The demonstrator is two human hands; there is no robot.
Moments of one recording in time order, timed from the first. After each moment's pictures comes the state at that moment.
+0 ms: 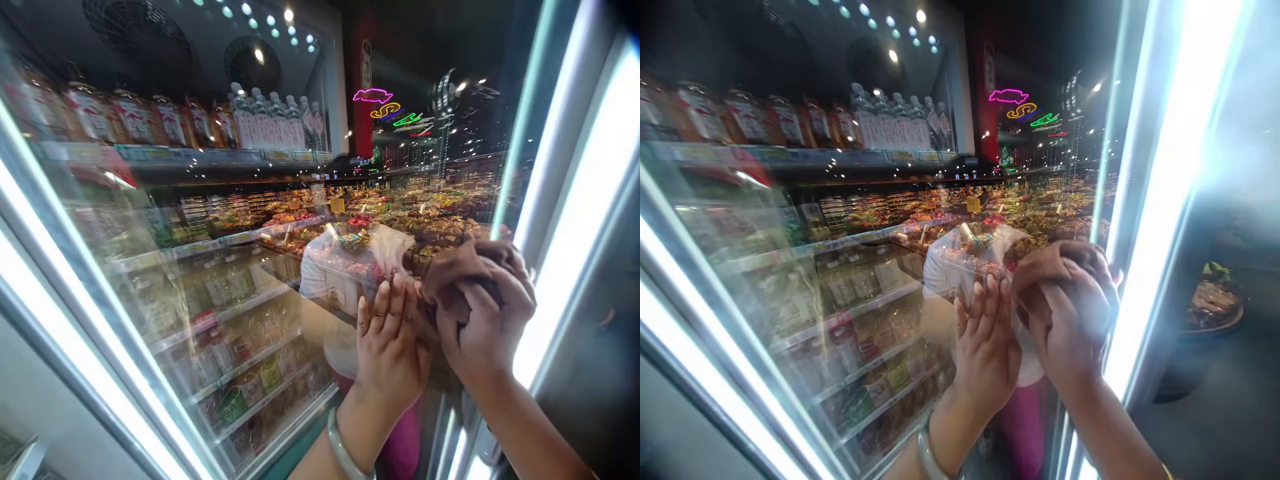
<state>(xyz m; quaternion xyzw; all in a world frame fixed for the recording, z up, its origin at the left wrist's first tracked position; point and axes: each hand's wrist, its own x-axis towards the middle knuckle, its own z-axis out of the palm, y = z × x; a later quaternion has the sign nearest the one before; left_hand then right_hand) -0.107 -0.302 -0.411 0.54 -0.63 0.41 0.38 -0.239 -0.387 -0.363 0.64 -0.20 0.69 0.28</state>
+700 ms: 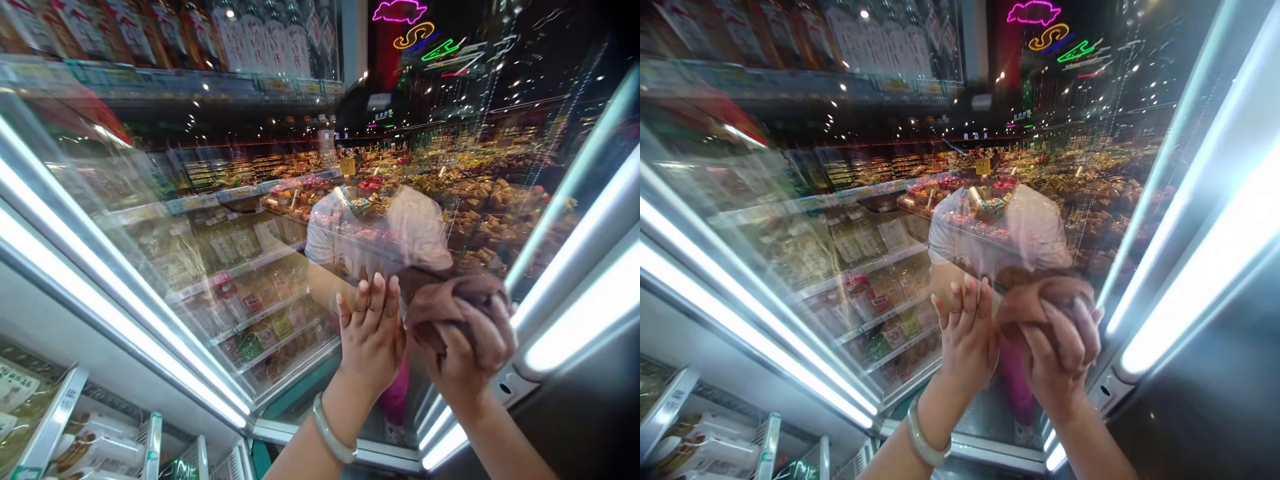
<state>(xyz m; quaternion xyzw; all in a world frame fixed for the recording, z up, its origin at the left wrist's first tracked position) -0.069 -0.292 -0.496 0.58 -0.59 0.43 0.37 -0.211 -0.370 -0.518 0.67 -0.20 0.67 0.26</state>
